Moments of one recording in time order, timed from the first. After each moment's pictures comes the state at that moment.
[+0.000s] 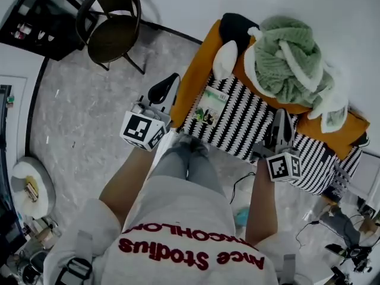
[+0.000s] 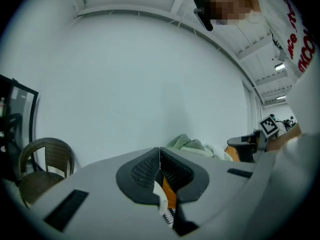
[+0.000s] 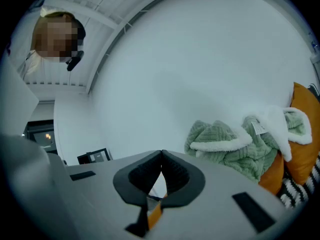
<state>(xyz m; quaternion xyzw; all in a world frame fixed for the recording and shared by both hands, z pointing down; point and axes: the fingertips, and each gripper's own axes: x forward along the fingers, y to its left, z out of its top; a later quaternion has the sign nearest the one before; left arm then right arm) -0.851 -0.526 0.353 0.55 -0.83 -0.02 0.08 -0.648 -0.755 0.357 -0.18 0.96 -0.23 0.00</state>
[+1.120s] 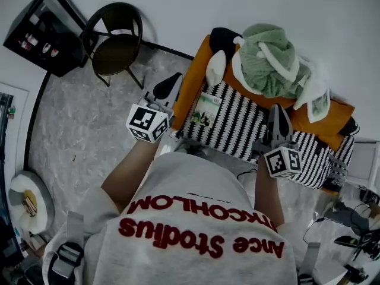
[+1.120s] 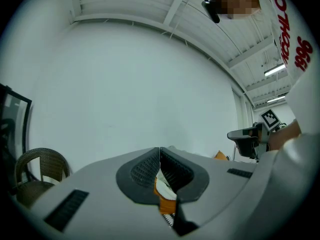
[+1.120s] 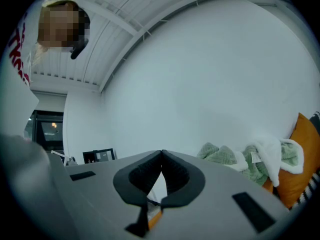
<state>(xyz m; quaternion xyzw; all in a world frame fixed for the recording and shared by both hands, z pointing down) -0.781 -0.483 0.265 0.58 -0.81 -0.04 0.03 -0.575 -0.678 0.236 -0.16 0.97 -0.16 0.03</state>
